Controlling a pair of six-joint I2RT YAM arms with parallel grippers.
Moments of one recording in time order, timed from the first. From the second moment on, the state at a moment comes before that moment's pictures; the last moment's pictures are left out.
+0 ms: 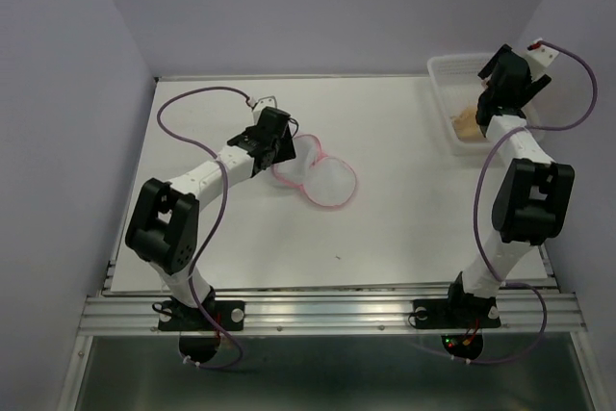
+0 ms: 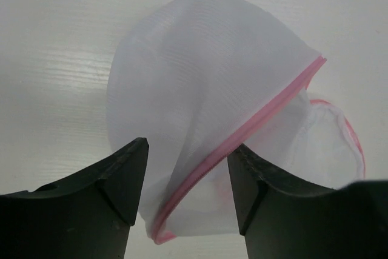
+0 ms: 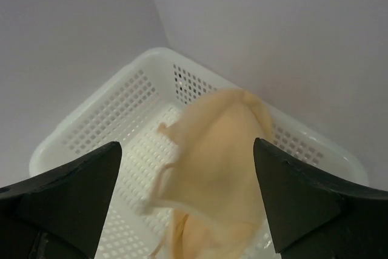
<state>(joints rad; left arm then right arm) -0.51 1.66 1.17 -0.31 -0.31 -0.57 -0.17 1.81 1.43 0.29 0.56 0.26</state>
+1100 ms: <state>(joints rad) -0.28 1.00 0.91 -0.45 -0.49 -0.74 -0.16 1.07 0.79 -0.07 0.07 0.60</state>
